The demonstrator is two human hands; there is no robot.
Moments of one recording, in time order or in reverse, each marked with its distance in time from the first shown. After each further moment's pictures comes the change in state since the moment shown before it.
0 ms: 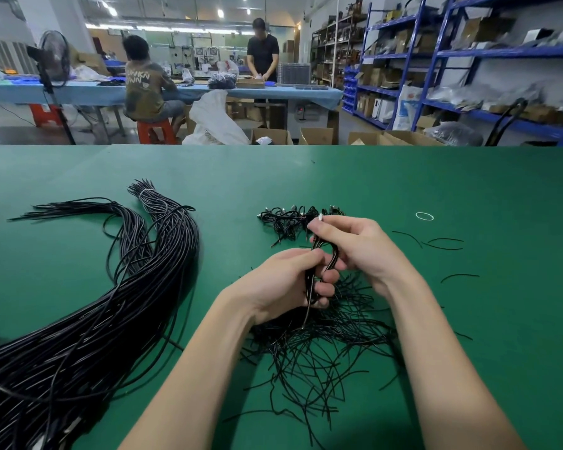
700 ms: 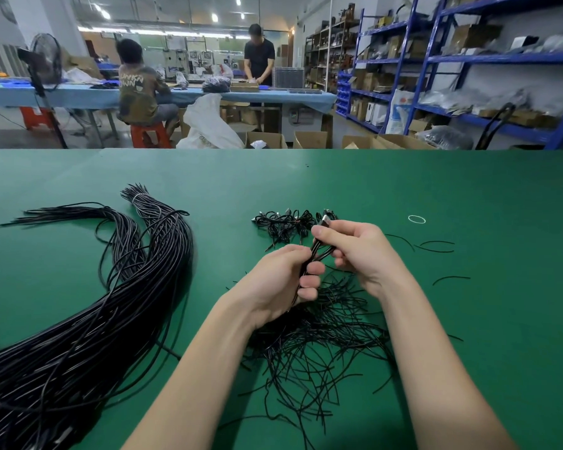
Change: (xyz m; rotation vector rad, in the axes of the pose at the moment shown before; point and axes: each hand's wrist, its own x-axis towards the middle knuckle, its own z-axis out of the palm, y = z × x) left_hand 0.011 0.000 -0.002 -0.153 0.191 0.022; right_hand 0.003 0.001 -0.002 0.127 0.140 0.074
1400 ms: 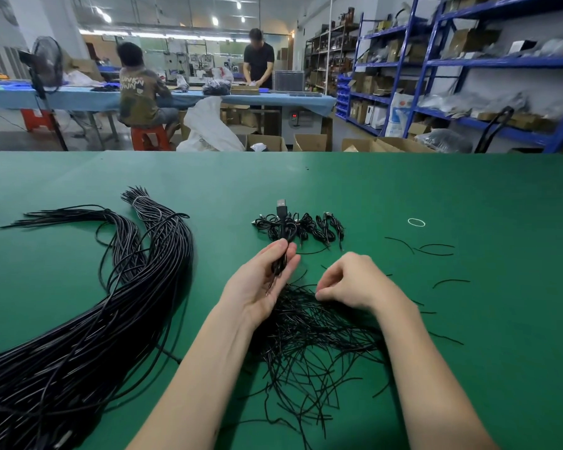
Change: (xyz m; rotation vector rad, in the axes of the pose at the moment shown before) left_hand 0.002 -0.002 -0.017 -0.545 0.389 0.099; right_hand -0.002 0.024 -0.012 -0.992 -0.183 0.043
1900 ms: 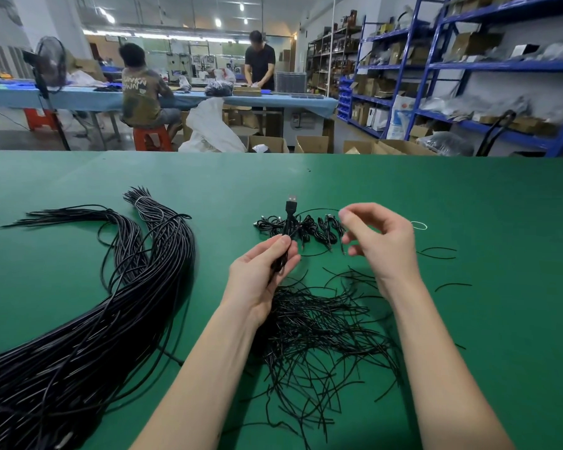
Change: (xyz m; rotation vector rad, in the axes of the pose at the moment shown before) left_hand 0.008 0.000 -0.003 0.125 -0.023 0.207; right_hand -0.011 -0.021 -0.028 0.908 0.521 -0.292
